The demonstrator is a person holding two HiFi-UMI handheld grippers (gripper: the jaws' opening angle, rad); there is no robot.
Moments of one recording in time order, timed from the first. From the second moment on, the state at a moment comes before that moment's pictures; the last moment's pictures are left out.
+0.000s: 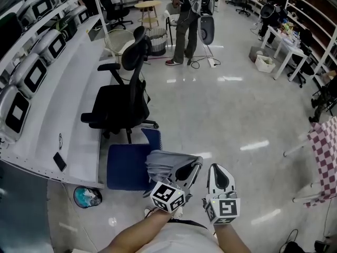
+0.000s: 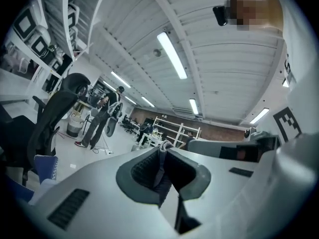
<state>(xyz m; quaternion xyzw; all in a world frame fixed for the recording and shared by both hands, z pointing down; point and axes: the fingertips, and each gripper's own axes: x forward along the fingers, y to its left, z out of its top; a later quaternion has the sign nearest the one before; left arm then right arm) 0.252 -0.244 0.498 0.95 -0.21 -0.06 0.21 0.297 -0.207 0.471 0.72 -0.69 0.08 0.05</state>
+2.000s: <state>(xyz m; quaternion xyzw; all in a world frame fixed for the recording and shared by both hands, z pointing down) 0.297 -0.177 0.612 0.95 -0.15 0.14 0.24 0.307 -0.183 0.476 0.71 -0.70 0.08 0.04</state>
